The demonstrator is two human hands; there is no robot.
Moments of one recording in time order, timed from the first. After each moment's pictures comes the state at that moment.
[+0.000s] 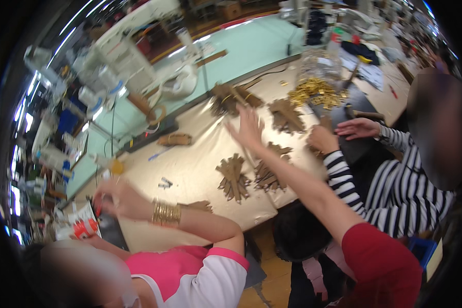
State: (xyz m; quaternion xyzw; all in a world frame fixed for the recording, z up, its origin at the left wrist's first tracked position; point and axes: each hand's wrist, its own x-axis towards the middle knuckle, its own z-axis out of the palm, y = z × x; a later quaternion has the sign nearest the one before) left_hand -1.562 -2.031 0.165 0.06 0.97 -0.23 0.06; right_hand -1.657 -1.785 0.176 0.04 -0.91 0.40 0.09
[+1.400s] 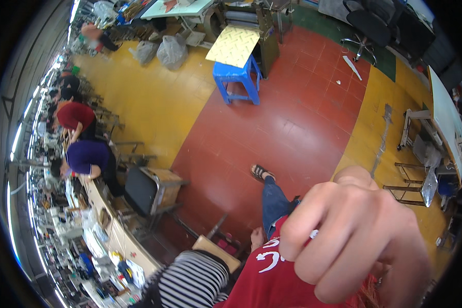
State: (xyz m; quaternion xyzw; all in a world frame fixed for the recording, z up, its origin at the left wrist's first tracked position) left_hand -1.092 -1.257 0.012 0.54 0.67 0.19 0.47; right_hand -0.756 -1.071 0.562 0.20 -0.68 0.38 0.60
